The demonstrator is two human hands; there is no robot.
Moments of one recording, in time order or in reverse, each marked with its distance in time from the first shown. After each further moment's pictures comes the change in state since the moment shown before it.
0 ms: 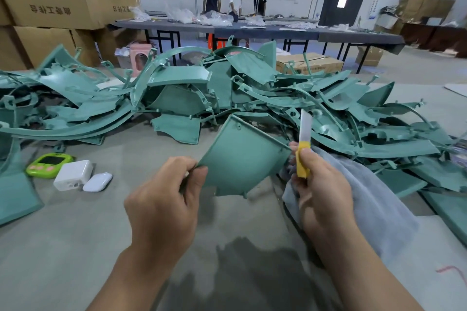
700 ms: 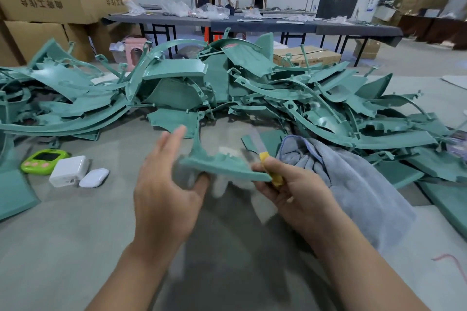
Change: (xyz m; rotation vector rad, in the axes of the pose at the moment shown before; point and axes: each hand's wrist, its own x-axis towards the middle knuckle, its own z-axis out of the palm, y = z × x) left_hand 0.002 -0.003 0.003 -0.178 -0.249 -0.222; right_hand -0.013 0.008 0.012 -0.044 -0.196 0.317
